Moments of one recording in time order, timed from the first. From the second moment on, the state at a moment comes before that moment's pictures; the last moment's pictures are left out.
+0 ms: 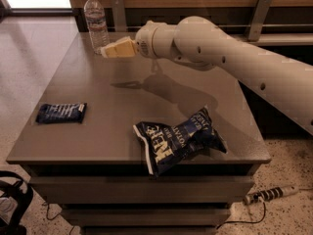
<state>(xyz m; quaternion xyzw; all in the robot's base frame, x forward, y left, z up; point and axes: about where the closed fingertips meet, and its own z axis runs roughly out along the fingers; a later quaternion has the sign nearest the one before) 0.731 0.078 0.922 -0.34 0.71 0.23 0.57</state>
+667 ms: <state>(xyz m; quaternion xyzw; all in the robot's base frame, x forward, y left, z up) 0.755 0.078 0.925 -0.34 0.70 0.23 0.59</state>
